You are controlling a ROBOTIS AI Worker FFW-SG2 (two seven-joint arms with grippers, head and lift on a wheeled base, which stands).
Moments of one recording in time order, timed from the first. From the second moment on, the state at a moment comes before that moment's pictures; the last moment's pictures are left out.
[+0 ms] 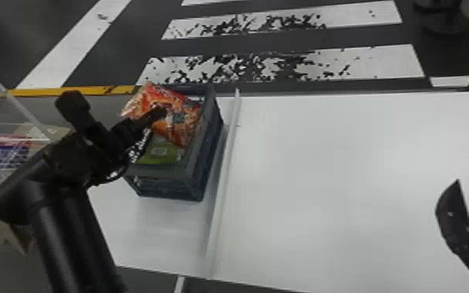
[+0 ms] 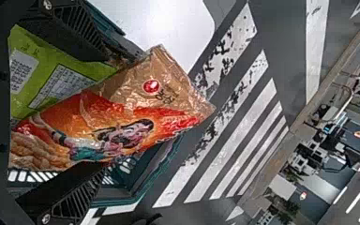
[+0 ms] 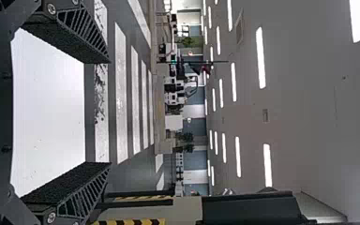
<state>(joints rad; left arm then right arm) -0.22 0.00 0.59 -1.79 0.27 1.10 -0.18 0.77 -0.08 0.01 -2.02 -0.10 -0.42 0.01</state>
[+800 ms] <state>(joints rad) -0.23 0.00 0.54 -1.71 0.20 1.00 -0.25 0.78 -0.09 0.01 -2.02 -0.10 -0.42 0.01</state>
